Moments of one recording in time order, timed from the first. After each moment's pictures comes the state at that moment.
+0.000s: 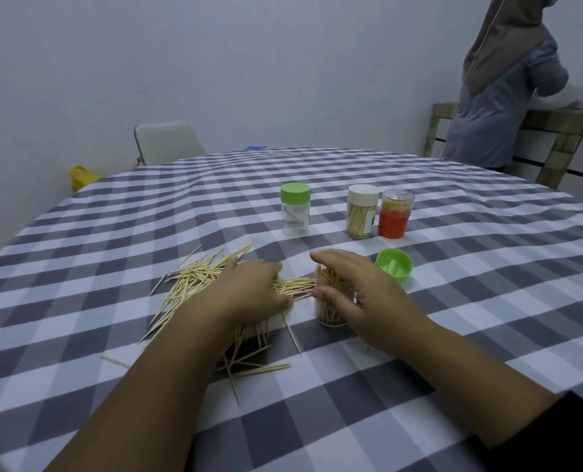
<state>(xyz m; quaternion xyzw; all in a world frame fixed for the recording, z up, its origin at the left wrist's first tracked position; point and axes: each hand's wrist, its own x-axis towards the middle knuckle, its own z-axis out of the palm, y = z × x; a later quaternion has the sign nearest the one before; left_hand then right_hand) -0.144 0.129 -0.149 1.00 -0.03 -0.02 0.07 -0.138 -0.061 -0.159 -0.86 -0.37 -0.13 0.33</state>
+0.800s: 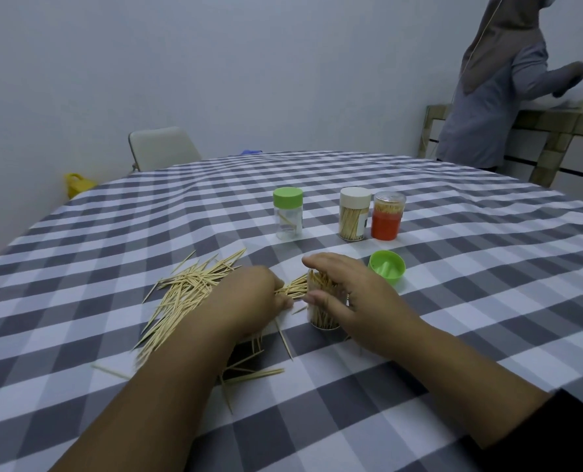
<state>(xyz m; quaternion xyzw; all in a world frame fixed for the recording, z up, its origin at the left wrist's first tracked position) -0.136 0.122 -0.160 1.00 -0.04 0.02 0.05 -0.137 -0.063 -0.158 -0.87 -0.36 -0.11 0.32</state>
